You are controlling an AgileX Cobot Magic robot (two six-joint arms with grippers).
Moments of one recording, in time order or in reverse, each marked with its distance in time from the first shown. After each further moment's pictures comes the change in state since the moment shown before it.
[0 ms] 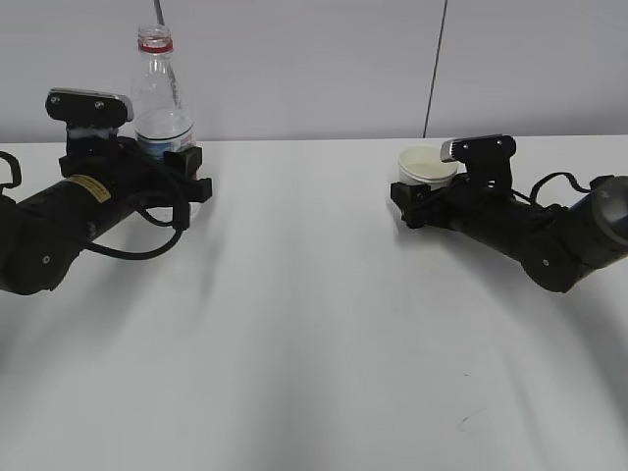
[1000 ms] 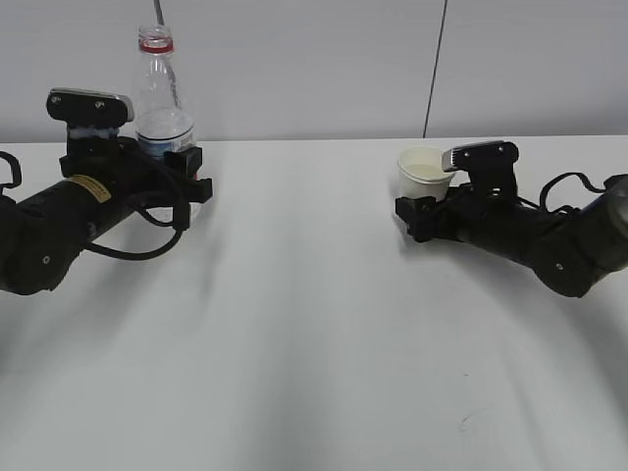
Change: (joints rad) left arm 0.000 0.000 0.000 0.003 0.000 0.000; right arm 0.000 -0.048 0.066 -0.039 0.064 -0.002
